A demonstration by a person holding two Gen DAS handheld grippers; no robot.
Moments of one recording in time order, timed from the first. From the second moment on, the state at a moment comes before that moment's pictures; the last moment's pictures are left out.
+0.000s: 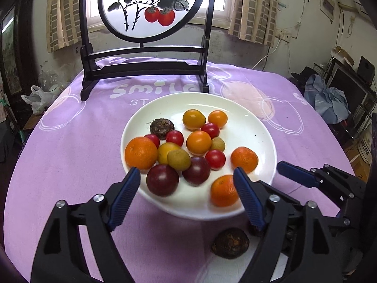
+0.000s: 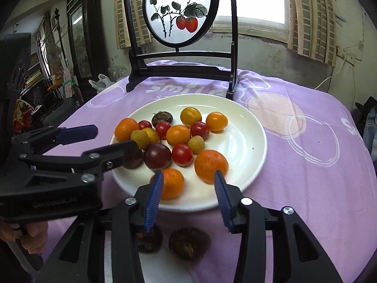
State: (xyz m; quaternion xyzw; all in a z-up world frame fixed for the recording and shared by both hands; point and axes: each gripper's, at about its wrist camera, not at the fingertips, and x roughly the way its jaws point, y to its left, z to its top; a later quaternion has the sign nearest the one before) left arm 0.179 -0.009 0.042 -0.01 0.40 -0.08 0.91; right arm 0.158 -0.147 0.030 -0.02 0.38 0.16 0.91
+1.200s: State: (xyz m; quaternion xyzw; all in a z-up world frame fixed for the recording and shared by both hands) left arm 0.119 0.000 -0.015 -0.02 0.45 -0.09 0.89; right arm 0.112 -0.138 -0.030 -0.08 0.44 0.14 0.88
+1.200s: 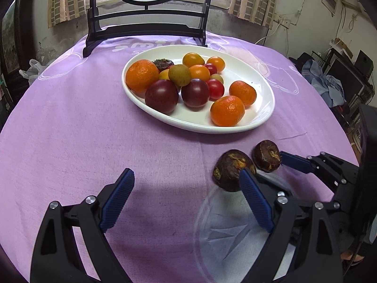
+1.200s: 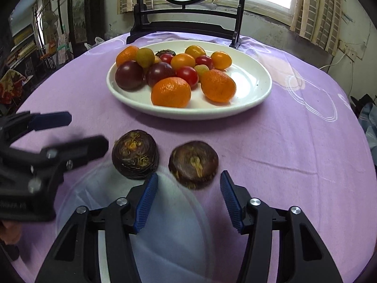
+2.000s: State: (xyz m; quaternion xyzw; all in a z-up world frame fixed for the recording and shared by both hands) left arm 0.111 -0.031 -0.030 0.02 0.45 -0.12 0.88; right arm 0.078 -0.181 -0.020 -0.02 0.44 0.12 0.89
